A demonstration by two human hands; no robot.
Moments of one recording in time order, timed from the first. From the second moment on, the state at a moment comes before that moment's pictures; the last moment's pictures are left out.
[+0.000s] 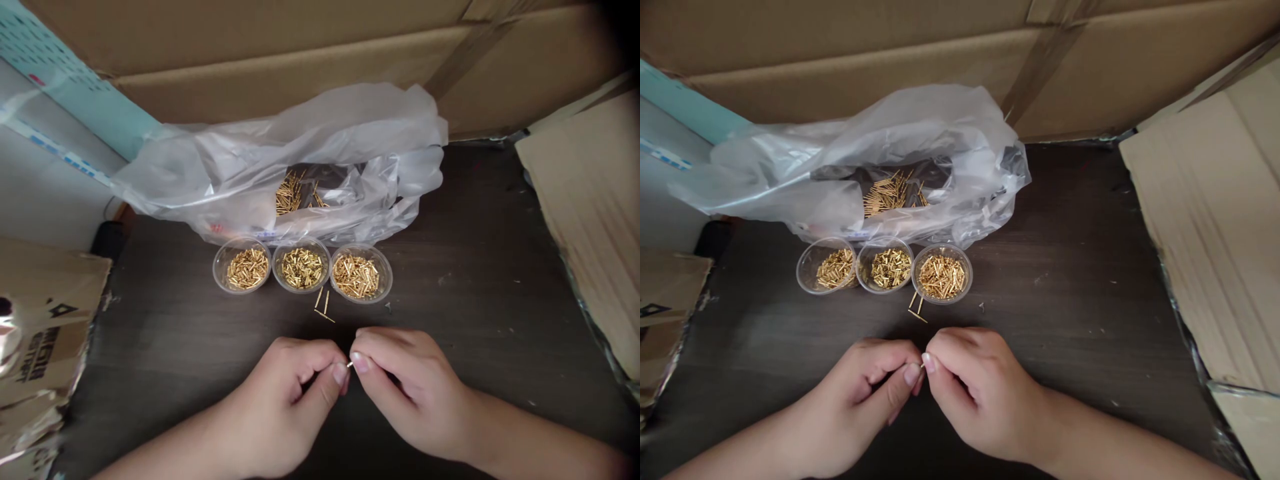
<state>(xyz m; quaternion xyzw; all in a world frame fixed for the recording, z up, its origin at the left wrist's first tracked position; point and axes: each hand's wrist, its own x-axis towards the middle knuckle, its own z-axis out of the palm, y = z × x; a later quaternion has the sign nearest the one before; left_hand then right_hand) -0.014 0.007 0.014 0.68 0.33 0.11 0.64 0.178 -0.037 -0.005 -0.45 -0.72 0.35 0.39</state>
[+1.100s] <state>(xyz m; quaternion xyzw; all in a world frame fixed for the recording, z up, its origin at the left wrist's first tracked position) -0.023 0.008 0.007 0.70 0.27 0.11 0.65 0.185 -0.031 -0.003 -0.44 -0.62 0.52 0.39</state>
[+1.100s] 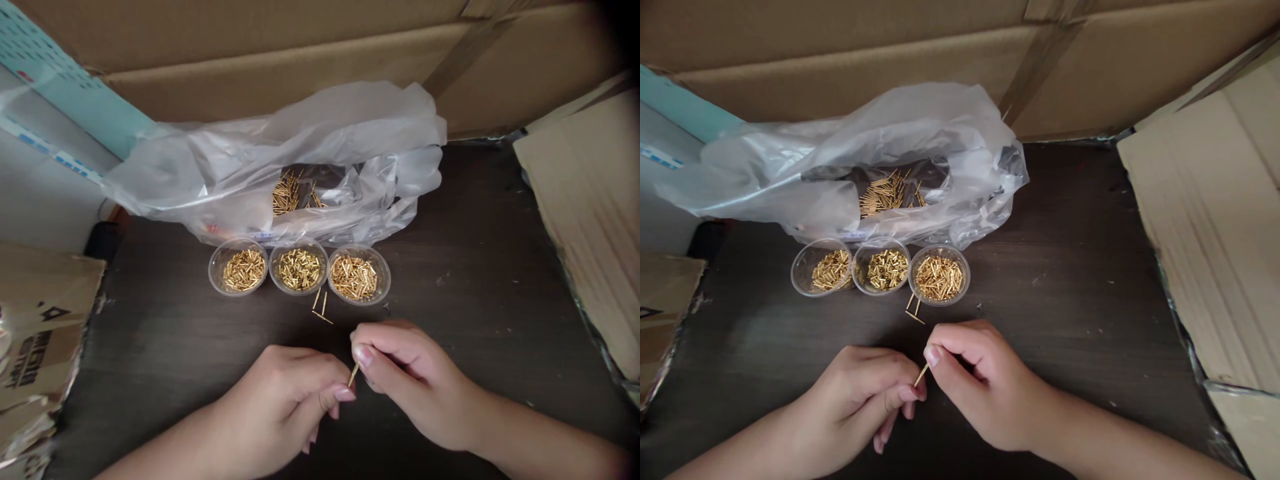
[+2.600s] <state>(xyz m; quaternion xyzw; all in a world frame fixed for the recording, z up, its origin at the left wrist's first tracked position) -0.019 0.016 0.015 0.72 0.29 0.17 0.61 0.175 -0.041 -0.010 -0.35 -0.74 0.43 0.38</state>
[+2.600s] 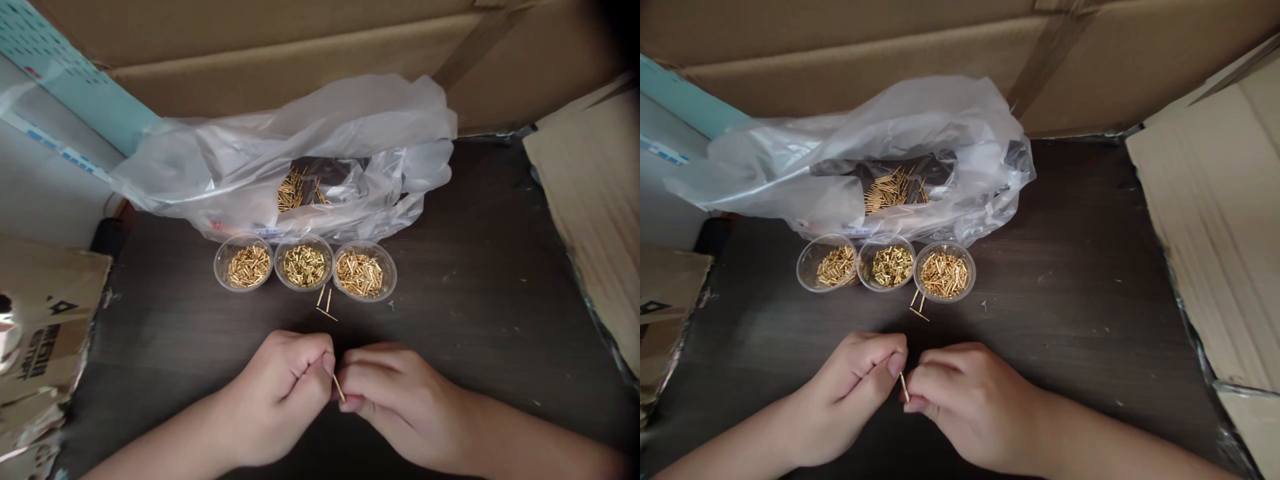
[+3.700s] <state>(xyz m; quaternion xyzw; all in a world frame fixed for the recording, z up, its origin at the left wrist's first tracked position) -0.019 0.012 0.016 0.78 0.26 0.16 0.55 0.174 -0.045 -0.003 -0.42 -0.73 0.39 0.36</state>
